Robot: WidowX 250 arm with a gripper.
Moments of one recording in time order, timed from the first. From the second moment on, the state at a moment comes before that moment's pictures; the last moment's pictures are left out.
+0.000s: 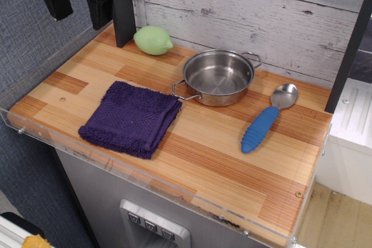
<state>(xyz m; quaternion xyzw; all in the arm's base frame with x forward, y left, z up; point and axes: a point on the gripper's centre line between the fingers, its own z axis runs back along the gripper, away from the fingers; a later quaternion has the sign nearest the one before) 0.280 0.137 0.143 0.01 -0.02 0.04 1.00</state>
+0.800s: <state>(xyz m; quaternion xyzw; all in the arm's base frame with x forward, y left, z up) 0.296 0.055 0.116 -0.04 0.00 -0.04 1.00</state>
